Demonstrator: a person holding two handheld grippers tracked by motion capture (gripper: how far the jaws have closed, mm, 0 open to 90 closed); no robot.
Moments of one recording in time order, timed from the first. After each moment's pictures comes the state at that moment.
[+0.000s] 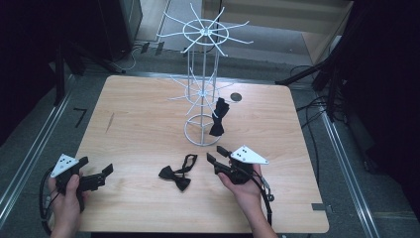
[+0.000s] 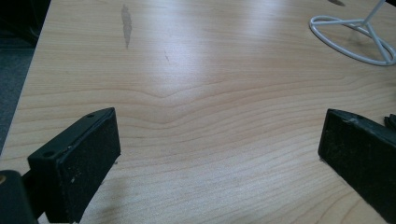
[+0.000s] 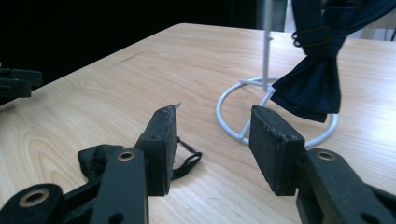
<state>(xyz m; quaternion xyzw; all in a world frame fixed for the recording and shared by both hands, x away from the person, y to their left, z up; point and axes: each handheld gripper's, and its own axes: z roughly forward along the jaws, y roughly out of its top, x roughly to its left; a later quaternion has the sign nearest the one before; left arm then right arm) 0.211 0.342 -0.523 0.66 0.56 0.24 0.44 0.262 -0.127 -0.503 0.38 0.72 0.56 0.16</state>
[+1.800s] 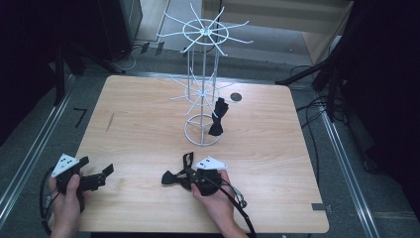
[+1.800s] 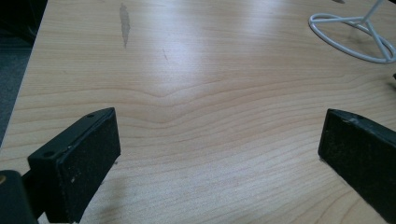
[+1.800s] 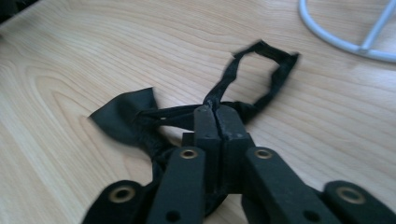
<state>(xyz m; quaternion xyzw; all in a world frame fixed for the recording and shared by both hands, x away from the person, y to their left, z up) 0.212 0.341 -0.523 0.66 0.56 0.24 0.44 0.242 -0.048 -0.533 0.42 0.78 0.45 0.09</state>
